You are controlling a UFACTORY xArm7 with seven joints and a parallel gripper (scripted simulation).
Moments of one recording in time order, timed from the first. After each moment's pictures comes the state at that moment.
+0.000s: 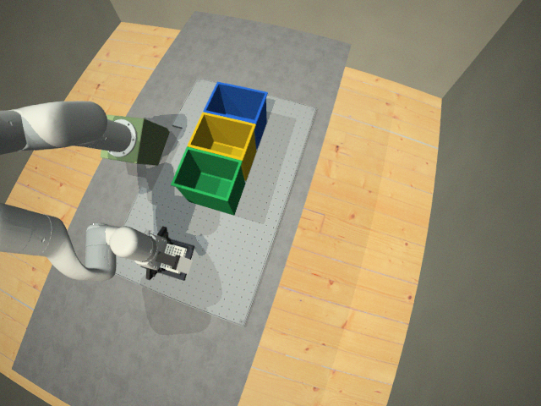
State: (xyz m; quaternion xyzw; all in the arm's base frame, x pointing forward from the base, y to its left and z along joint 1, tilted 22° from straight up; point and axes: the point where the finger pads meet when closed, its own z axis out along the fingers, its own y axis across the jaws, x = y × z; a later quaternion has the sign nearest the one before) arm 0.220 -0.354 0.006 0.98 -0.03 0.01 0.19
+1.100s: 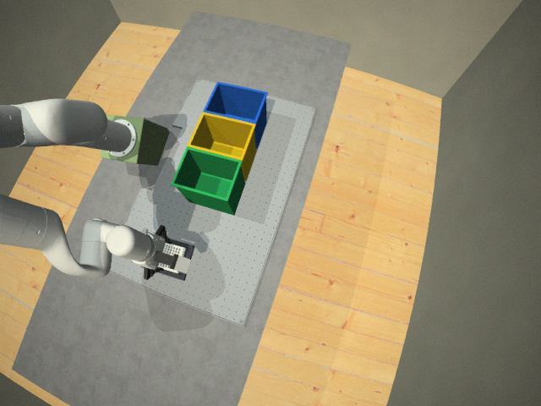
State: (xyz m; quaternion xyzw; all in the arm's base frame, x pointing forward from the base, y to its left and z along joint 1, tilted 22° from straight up) arm 0.220 -0.349 0.021 0.98 -0.03 0.01 0.19
